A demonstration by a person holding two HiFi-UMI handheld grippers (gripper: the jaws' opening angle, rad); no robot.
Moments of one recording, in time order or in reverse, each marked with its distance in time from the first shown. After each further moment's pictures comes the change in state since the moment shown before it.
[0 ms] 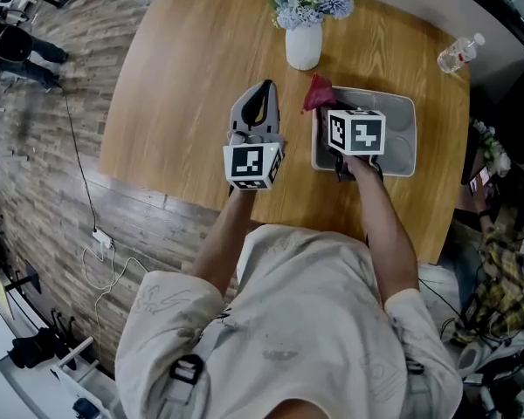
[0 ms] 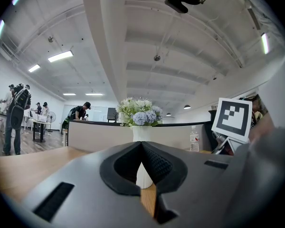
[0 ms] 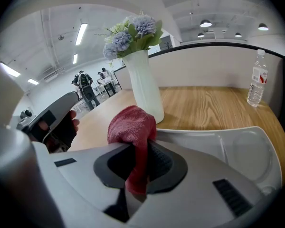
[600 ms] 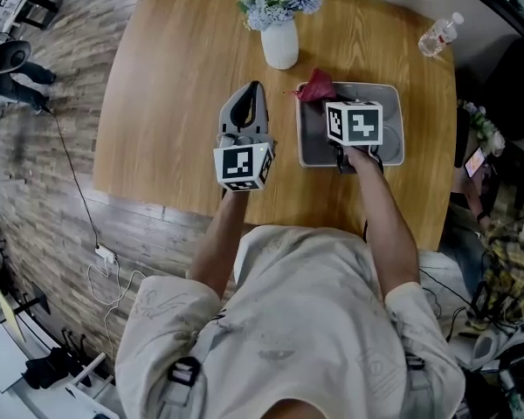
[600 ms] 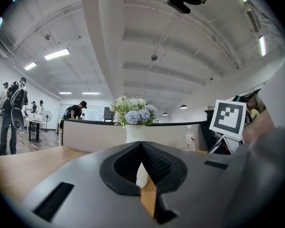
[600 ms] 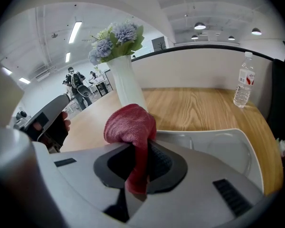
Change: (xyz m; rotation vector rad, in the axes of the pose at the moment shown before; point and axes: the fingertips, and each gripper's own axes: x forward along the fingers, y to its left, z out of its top) left arm 0.009 -0.017 -0.004 0.006 0.009 -0.044; right arm -0.021 -0.046 0.002 0.017 0.005 -0.122
